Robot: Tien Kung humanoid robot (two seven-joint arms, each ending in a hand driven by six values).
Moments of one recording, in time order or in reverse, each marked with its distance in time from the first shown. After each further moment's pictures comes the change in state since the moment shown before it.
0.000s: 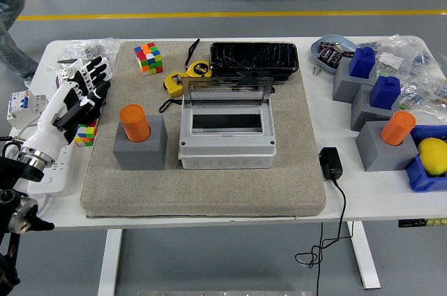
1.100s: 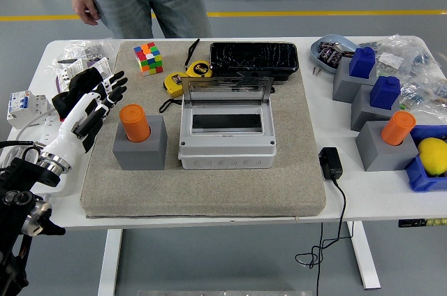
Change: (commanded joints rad) left arm -0.017 0.002 0.084 0.055 -0.015 0.003 0.007; right arm 0.006 0.001 0.002 0.003 0.004 0.002 -0.005
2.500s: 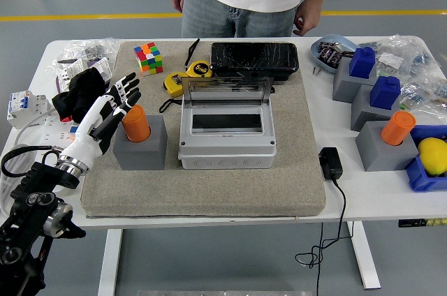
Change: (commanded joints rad) left arm -0.030 -0.025 0.109 0.056 -0.066 0.093 -0.056; right arm 0.004 -0.003 -0.002 0.002 0.005 -0.002 -0.007
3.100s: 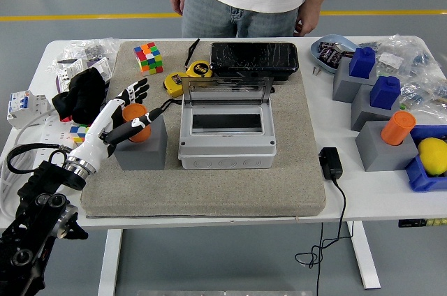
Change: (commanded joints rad) left arm -0.002 -0.002 0.028 0.003 0.139 0.030 0.002; right arm 0.002 -0.004 0.003 0.001 0.001 -0.005 -0.001
